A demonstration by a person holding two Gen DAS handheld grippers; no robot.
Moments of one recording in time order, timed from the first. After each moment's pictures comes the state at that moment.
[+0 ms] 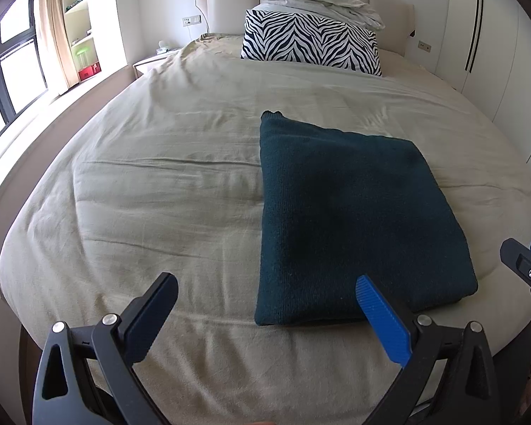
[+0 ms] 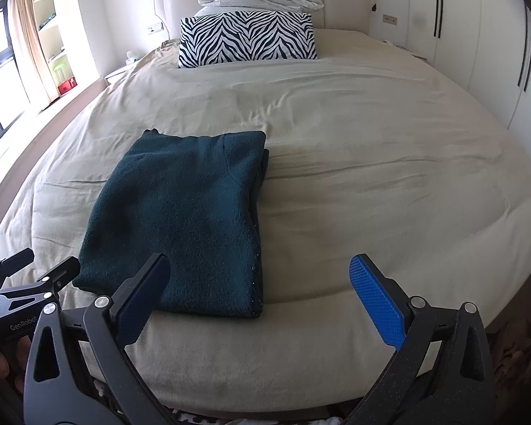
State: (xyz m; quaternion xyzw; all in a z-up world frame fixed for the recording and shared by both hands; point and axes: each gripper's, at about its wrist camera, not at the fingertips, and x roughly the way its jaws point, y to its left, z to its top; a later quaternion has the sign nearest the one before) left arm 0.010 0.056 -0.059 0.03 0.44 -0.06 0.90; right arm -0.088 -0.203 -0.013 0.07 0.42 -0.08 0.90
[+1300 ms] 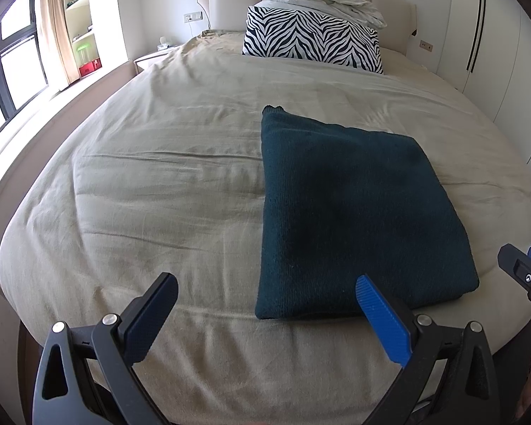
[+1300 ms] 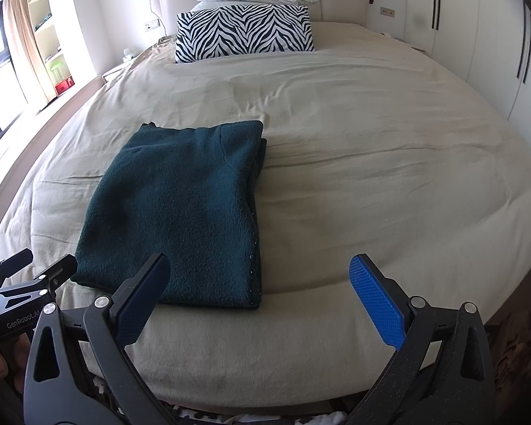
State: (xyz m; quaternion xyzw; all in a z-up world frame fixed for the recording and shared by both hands) left arm 0.003 0.055 -0.066 0.03 0.44 -0.06 0.90; right arm -0.090 -0.206 -0.022 0.08 0.43 -0.08 0.90
